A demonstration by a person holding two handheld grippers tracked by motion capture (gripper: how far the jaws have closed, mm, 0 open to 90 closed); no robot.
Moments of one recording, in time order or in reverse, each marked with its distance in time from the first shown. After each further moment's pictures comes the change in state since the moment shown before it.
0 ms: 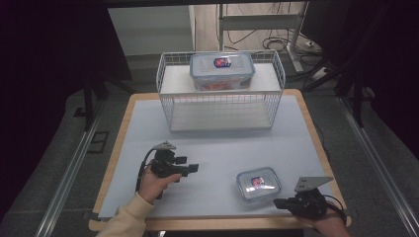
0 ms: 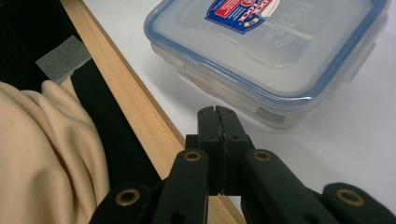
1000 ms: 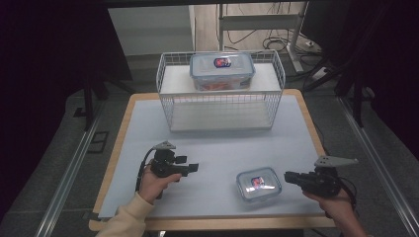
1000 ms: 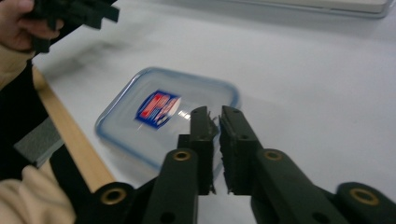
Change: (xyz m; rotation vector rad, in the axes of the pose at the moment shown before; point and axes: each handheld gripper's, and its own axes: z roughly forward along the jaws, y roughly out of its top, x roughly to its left) left arm -0.001 0.001 -0.002 -0.008 0.004 0.008; right arm -0.037 0.022 -0.036 -0.225 -0.092 0.144
